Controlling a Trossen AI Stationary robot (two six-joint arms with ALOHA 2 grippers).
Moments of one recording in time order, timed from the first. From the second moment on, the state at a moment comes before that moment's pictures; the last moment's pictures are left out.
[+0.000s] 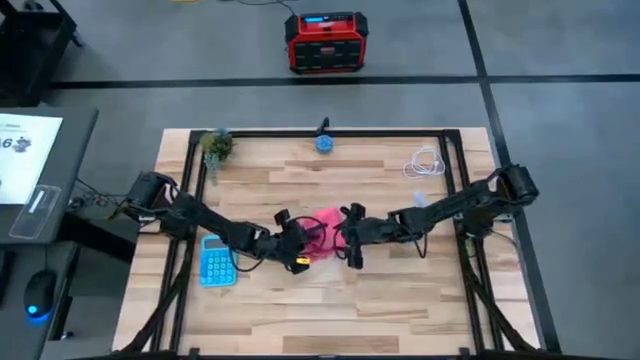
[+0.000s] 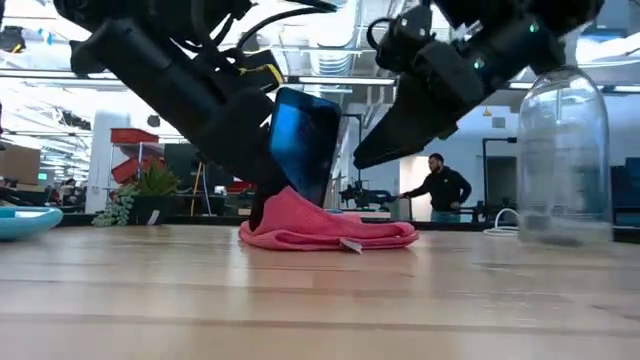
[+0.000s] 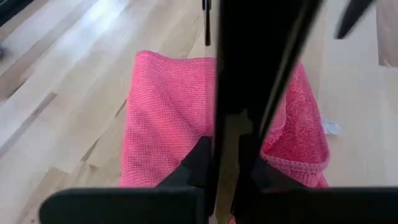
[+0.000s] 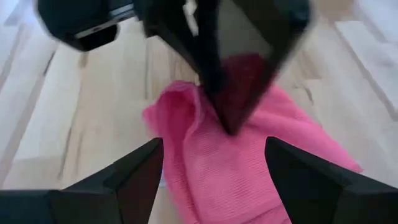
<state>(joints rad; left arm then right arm) -0.31 1.72 0.79 0.11 -0.60 -0.40 0.20 1.64 0.79 0.24 0.25 0.16</state>
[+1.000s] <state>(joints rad) -0.36 1.72 0.79 0.14 -0.59 -0.36 0.20 1.61 1.03 -0.01 0.18 -0.05</state>
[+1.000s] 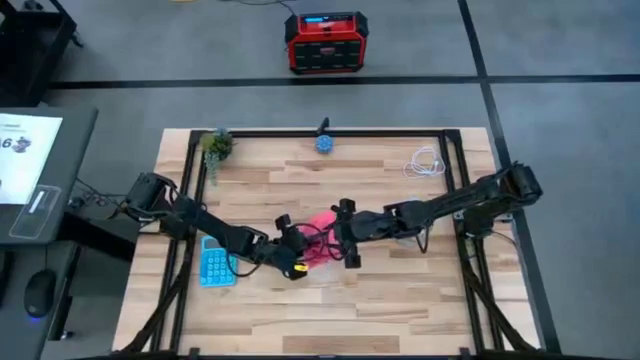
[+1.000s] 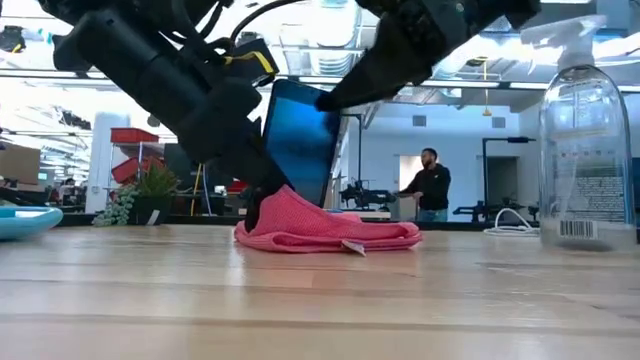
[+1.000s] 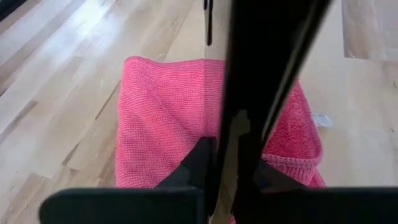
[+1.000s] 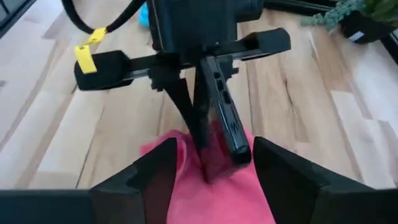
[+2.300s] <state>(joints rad) -0.42 1.67 0.80 0.13 -0.51 -0.36 0.19 1.62 1.13 -0.21 0.14 0.00</state>
